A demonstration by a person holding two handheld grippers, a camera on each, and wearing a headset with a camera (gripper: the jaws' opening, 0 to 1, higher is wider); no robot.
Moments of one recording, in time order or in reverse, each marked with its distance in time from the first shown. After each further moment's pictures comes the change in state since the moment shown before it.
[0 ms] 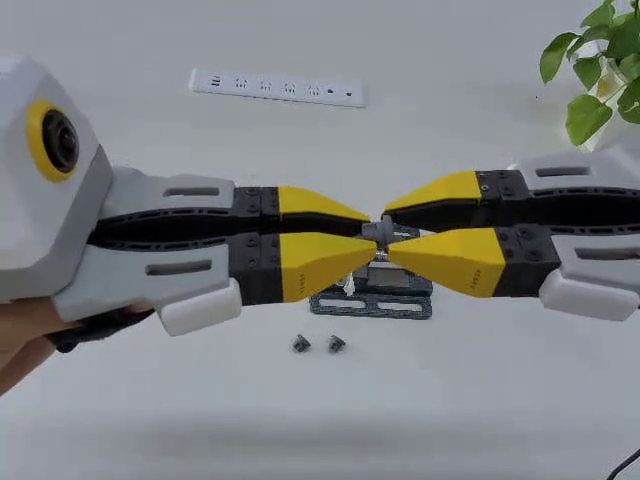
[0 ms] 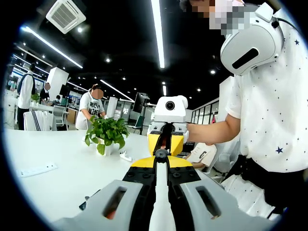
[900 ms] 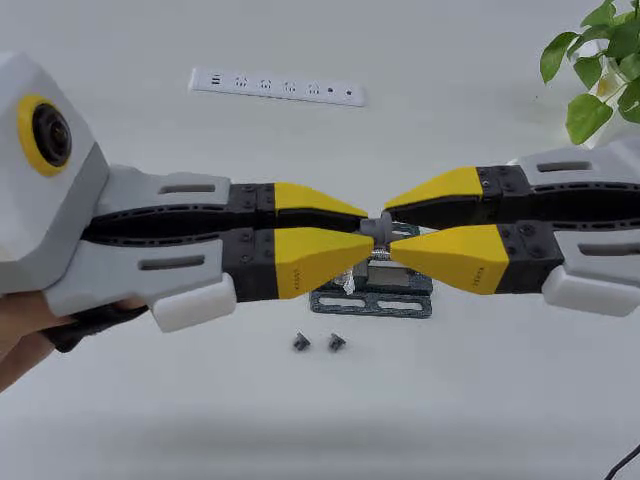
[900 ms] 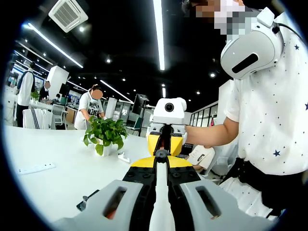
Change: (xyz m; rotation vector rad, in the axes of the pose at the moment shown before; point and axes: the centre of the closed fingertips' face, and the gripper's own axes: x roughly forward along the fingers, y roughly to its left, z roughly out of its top) left arm -0.003 -0.001 0.003 -0.027 -0.021 -0.010; right arm 0.004 0.005 0.002 -0.018 0.005 0.024
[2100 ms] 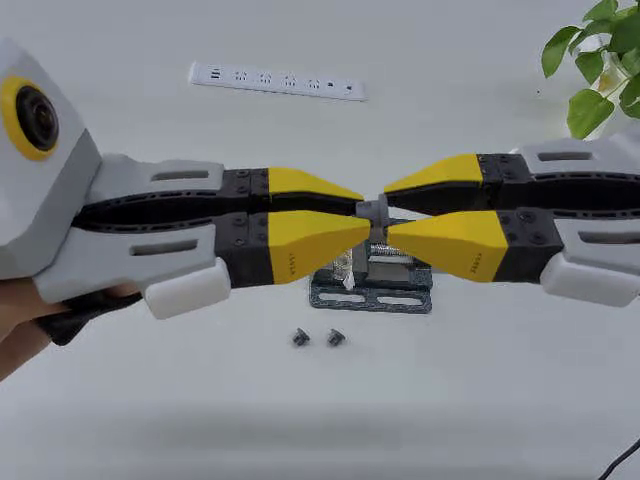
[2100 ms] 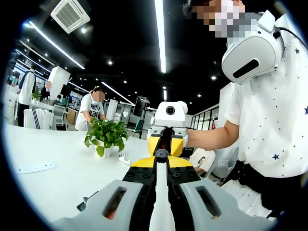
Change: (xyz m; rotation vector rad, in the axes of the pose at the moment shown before) left arm -0.002 0.000 0.005 -0.004 -0.019 0.009; right arm 0.009 0.008 0.010 0.023 -0.032 -0.017
